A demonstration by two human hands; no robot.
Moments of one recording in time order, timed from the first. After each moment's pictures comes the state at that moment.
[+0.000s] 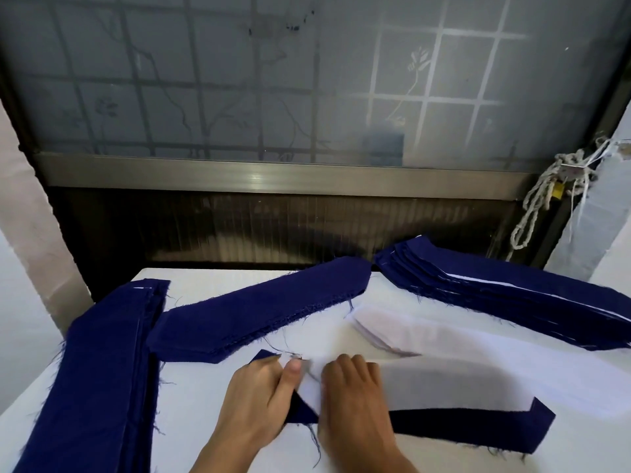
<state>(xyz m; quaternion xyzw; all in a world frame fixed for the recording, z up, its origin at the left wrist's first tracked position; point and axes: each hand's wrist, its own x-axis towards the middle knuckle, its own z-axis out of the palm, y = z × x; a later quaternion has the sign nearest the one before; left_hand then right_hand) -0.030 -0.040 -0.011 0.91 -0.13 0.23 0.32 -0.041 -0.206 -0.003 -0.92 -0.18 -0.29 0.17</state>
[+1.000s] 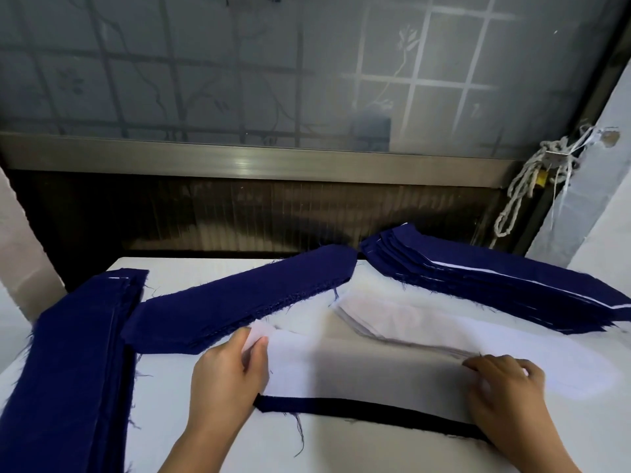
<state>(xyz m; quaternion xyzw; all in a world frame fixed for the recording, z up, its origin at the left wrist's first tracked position) -0.026 -0.042 -0.007 0.90 0.01 0.27 0.34 -0.055 -0.409 -0.003 -0.97 0.02 -0.24 0.09</state>
